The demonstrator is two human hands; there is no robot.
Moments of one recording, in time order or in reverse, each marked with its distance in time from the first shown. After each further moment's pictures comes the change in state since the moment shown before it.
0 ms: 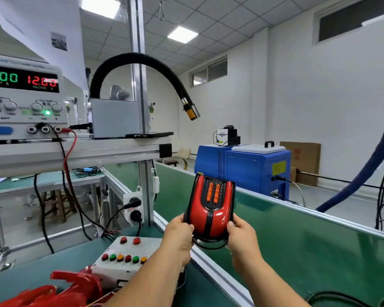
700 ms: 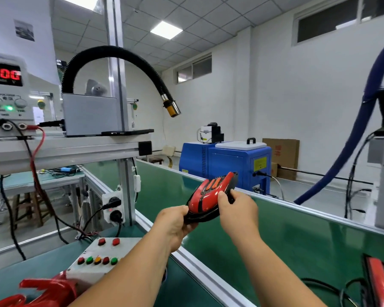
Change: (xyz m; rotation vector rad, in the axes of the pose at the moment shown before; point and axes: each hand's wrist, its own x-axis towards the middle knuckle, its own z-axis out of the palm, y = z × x) left_hand -0.007 0.020 0.029 -0.139 -0.112 -0.063; right_hand -0.004 -0.063 -0.029 -0.608 0.184 -0.289
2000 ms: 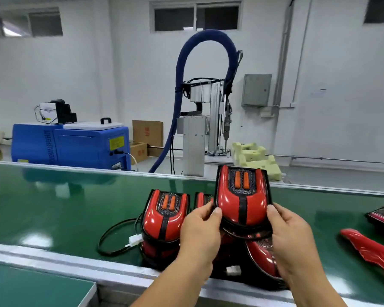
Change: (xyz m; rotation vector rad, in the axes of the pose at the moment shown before) left_hand -0.301 -0.178 0.229 0.235 -0.757 -0.063; right_hand -0.219 0.094 -0.389 0.246 0.687 0.295
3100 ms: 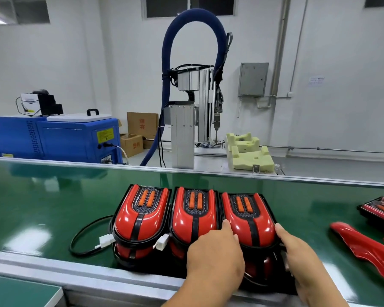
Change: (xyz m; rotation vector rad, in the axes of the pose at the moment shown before) left_hand -0.008 -0.031 0.060 1.387 -0.099 0.248; right_hand 0.042 0.058 -0.076 -0.201 -0.171 0.282
